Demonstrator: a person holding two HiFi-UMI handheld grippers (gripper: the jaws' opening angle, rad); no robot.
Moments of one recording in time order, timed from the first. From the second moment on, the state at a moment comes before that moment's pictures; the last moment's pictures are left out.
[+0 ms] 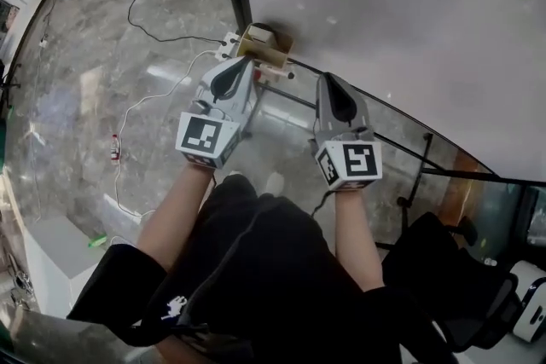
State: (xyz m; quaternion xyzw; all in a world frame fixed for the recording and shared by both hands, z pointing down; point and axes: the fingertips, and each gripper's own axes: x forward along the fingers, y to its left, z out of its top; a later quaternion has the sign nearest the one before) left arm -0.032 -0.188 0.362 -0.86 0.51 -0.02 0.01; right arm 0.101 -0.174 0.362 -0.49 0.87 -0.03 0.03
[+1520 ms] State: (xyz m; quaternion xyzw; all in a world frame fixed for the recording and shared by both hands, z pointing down) left arm -0.031 -0.273 0.434 -0.86 0.49 -0.11 0.00; right arm 0.074 -0.225 0.362 -0.54 0.84 -0.03 0.03
